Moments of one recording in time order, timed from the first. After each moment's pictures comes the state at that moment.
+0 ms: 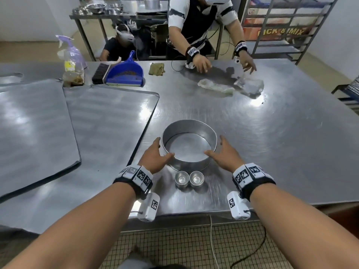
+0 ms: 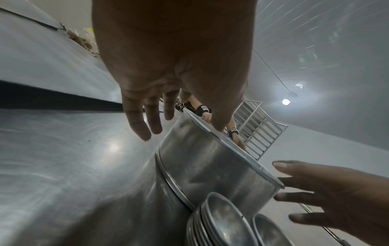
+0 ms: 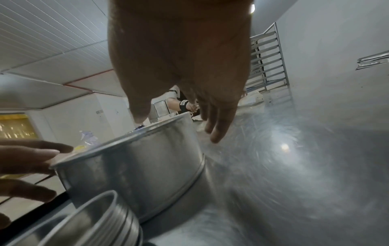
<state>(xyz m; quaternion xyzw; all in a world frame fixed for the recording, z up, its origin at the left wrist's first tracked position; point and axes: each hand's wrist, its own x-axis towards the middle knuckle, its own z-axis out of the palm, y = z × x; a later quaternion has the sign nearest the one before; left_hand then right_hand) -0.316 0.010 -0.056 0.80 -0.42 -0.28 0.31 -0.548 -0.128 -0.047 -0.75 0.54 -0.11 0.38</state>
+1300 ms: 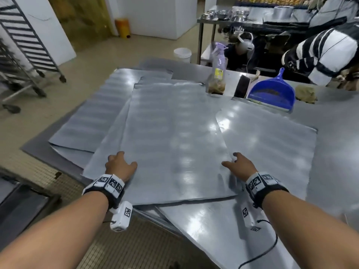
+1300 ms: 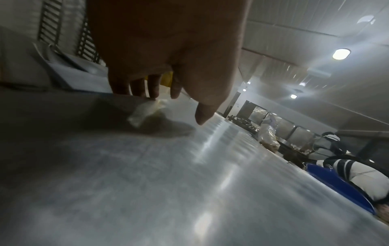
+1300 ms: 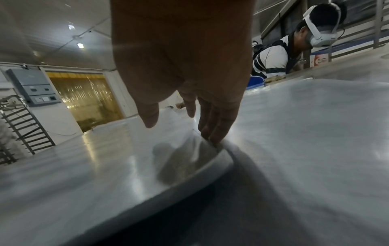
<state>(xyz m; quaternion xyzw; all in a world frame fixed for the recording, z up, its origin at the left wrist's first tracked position) 0.191 0.409 -0.075 0.96 -0.03 -0.13 0.23 -0.030 0.064 -0.066 -0.83 0.43 0.06 0.36</state>
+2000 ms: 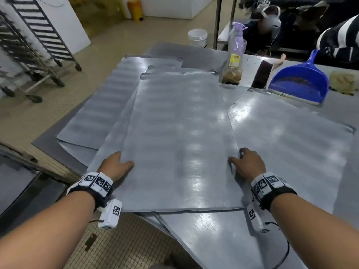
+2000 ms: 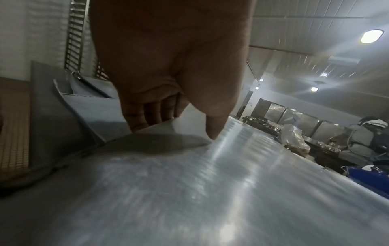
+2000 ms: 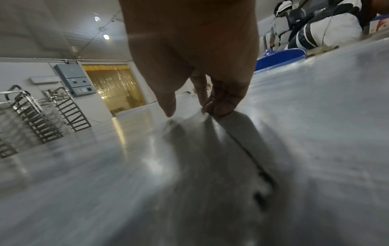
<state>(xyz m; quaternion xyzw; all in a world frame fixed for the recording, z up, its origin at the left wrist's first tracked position) 0.223 0.429 -0.068 0.95 -0.07 -0.19 0.22 0.011 0.035 -0.096 -0.87 0.40 0.03 0.30</state>
